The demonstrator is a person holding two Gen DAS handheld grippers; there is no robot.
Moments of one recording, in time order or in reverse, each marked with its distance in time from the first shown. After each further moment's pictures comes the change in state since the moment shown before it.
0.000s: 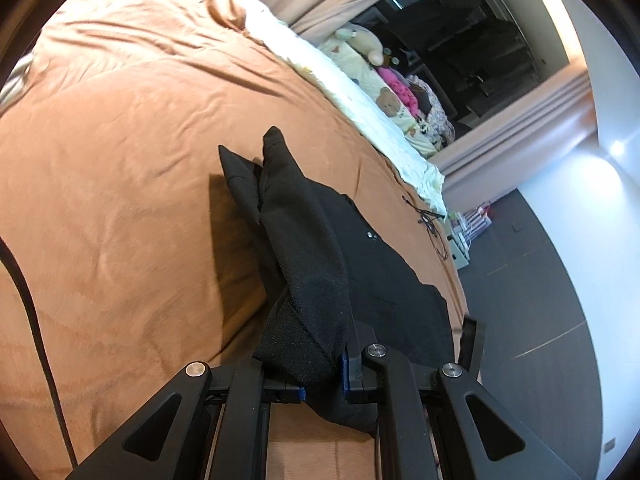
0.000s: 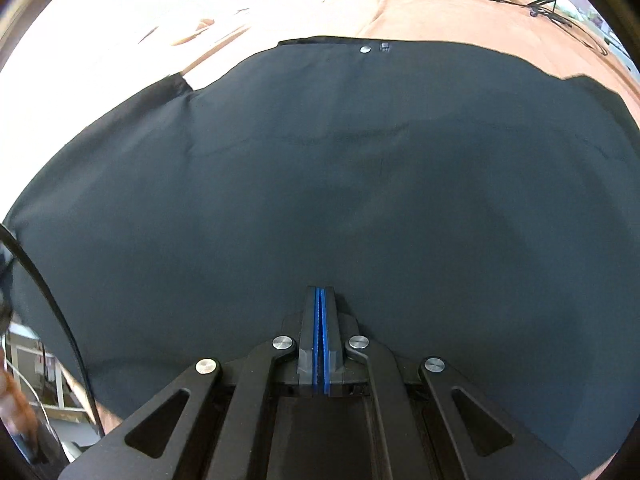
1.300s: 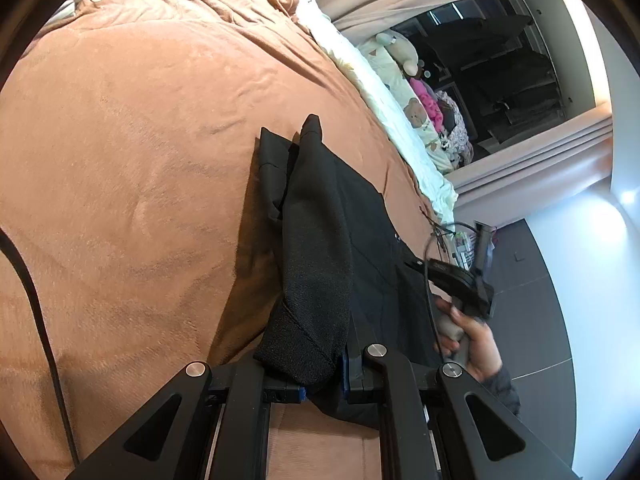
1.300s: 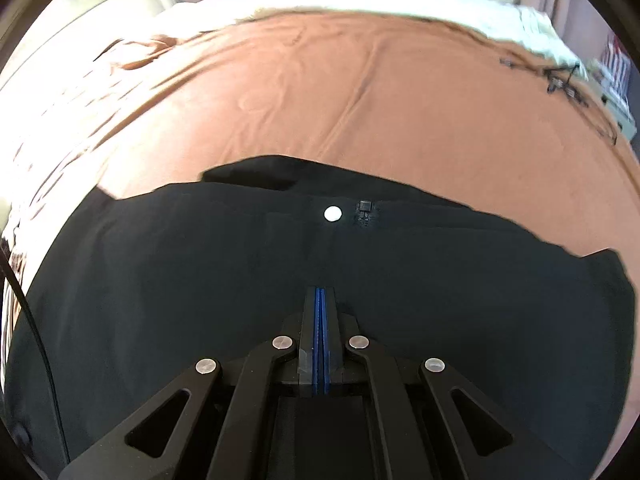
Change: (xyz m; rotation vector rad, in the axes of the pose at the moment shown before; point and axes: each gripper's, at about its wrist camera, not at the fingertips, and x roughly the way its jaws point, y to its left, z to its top) left arm 0.004 0.044 -0.013 -0.148 0.004 -0.004; right arm 0.044 0.017 0.134 -0.106 -0.060 -0.163
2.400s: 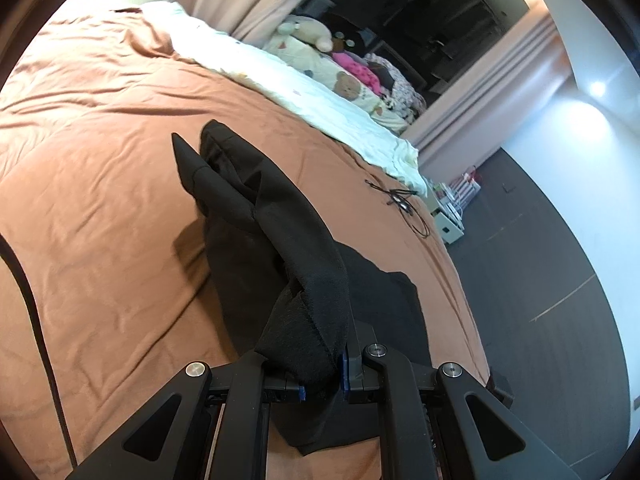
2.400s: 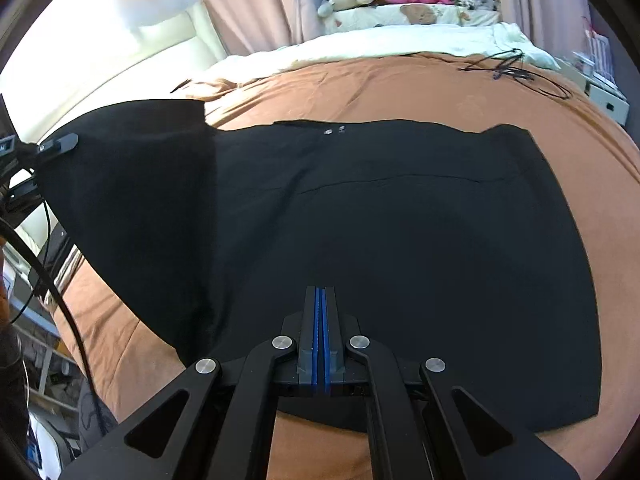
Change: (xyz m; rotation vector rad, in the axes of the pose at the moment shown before) left arm 0.033 -0.182 -0.005 0.358 0.027 0.023; right arm -0.190 -0.077 -0.246 0.084 -0.228 0.161
